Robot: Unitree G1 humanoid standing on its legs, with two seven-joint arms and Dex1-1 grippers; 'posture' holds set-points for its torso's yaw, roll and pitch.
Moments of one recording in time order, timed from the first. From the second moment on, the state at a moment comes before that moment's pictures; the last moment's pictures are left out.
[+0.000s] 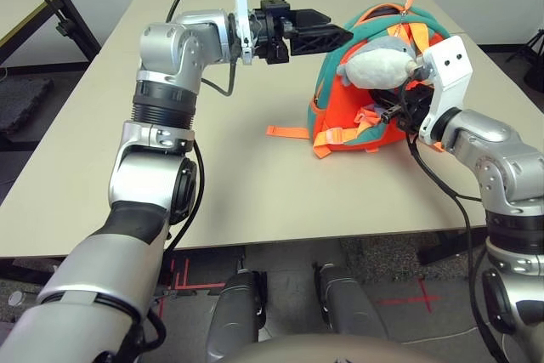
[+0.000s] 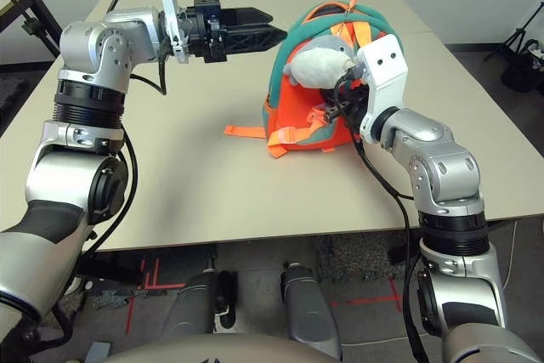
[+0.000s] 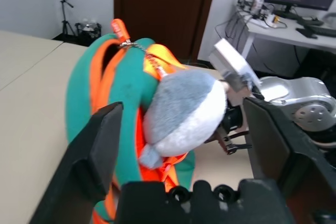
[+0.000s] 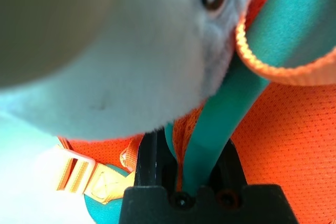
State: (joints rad) left arm -1.24 0.29 -0.01 0.44 -0.44 0.83 -1.10; right arm -0.50 -0.51 -0.09 -0.23 0.35 0.80 0.46
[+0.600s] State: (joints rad) left arm -1.31 0.19 -0.16 0.65 -0.30 0.60 -1.13; right arm -0.50 -0.50 -0.09 -0.23 0.35 0.80 0.44
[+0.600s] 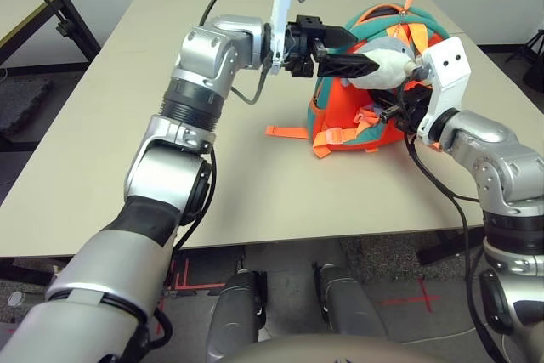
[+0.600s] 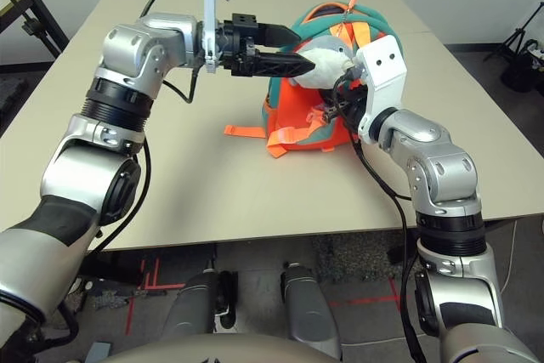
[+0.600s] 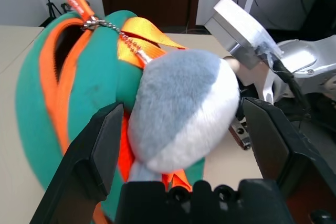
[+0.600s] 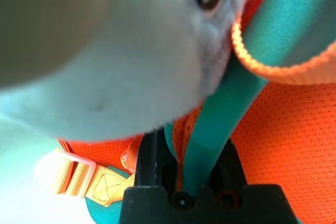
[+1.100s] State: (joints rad) left arm -1.37 0.09 -0.17 0.85 -0.23 0.48 -1.13; right arm -0.50 -0.49 -0.09 -0.23 0.35 0.80 0.44
